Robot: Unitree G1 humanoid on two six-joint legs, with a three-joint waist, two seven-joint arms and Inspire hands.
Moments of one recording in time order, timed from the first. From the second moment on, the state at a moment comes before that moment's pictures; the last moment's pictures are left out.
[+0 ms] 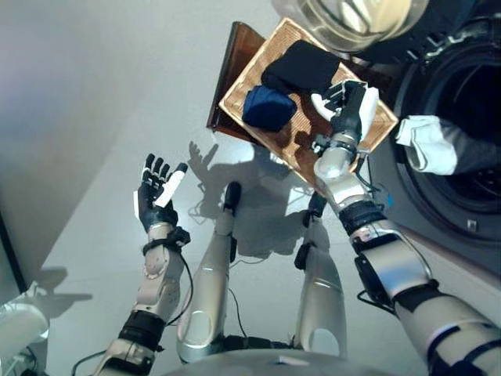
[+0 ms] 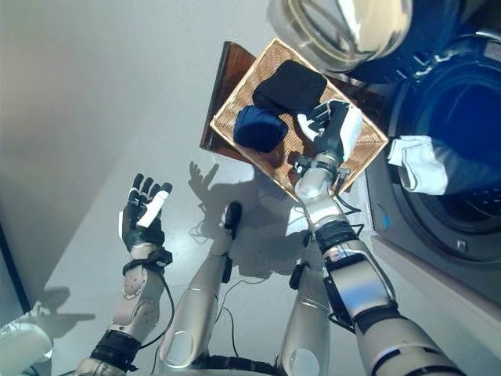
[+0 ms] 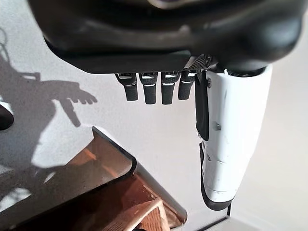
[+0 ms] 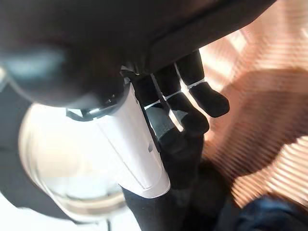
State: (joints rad) left arm -0.08 0.21 -0.21 0.28 -0.68 -0.42 0.38; right arm -0.85 -0.29 0.22 0.79 0.01 -0.09 -0.74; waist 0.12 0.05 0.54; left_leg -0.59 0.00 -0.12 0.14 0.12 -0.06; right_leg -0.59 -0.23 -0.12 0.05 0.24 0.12
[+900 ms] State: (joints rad) left arm -0.06 0.20 -0.20 0.29 -0.69 -0.42 0.36; right arm -0.68 -0.27 0.19 0.77 -0.05 -0.09 -0.74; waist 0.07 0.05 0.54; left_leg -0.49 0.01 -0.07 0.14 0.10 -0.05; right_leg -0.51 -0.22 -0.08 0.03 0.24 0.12
